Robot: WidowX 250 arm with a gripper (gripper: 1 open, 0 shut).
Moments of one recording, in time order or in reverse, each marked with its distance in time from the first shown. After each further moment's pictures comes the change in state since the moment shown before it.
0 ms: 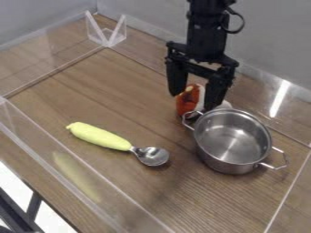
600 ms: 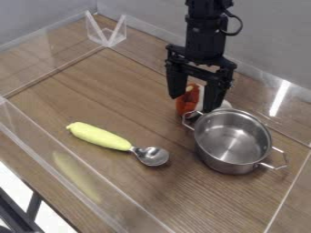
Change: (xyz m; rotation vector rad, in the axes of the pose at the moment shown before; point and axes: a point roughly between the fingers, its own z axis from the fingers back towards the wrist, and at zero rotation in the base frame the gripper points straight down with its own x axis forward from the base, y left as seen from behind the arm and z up) arm 0.001 0.001 -0.003 -0.018 0.004 -0.018
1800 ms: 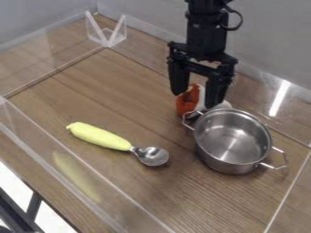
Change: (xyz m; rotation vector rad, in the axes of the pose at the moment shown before) arm 0.004 0.001 0.003 -0.018 -0.017 -0.022
